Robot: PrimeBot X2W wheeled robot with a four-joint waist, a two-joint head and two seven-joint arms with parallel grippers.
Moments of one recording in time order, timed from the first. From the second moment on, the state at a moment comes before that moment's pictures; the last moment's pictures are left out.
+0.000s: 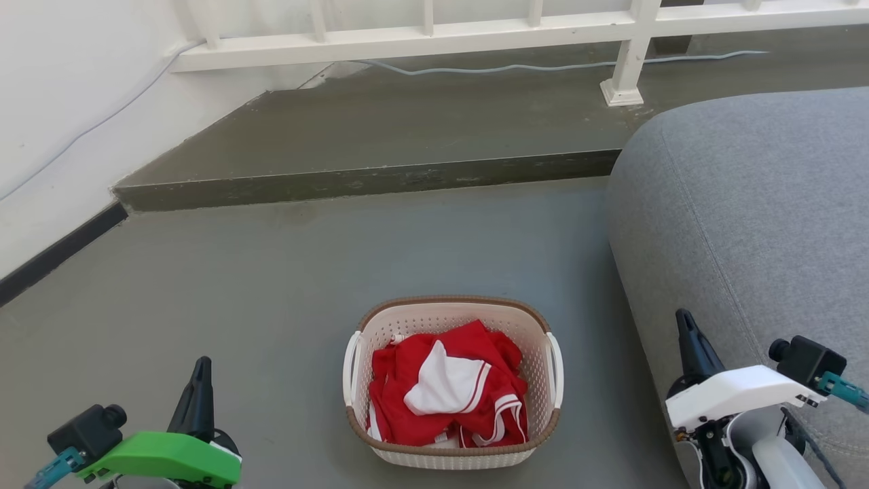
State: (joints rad) left arm 0.02 0.07 -0.07 0.25 -0.82 -0.11 -0.13; right arm 0.01 -0.09 0.18 0.25 0.77 -0.04 -0.15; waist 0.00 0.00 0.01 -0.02
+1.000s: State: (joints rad) left arm 0.00 0.05 -0.01 0.26 -1.15 -0.11 -0.03; right arm -0.01 -0.09 0.07 0.26 1.15 0.03 -0.06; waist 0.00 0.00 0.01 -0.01
